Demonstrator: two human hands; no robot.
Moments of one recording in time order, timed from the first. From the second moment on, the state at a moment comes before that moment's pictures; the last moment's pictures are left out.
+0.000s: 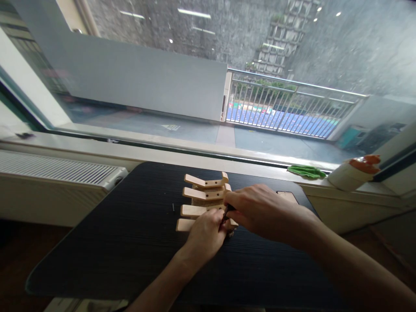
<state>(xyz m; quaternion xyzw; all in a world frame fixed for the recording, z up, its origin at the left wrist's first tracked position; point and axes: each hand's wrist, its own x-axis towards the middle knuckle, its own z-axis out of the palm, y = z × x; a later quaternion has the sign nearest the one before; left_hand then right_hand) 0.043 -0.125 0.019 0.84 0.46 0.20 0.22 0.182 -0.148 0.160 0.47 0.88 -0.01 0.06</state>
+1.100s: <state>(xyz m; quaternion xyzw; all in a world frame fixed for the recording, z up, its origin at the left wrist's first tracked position) 0.045 -0.126 0.020 0.83 0.47 0.20 0.21 0.184 -0.147 0.162 0.47 0.88 0.02 0.00</state>
